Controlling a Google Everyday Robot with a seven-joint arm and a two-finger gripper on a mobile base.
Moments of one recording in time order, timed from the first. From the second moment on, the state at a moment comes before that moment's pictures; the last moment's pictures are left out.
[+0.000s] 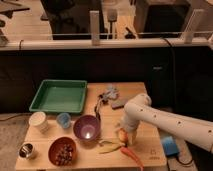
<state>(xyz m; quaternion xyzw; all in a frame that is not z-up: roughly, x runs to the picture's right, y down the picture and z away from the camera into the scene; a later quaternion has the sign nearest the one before) 0.102 0.242 0.795 -0.31 -0.19 -0.28 0.89</state>
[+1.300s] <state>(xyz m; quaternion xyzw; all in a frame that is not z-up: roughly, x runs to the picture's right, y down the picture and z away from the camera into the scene) 0.058 0.120 0.675 -0.22 -0.21 -0.36 0.88</state>
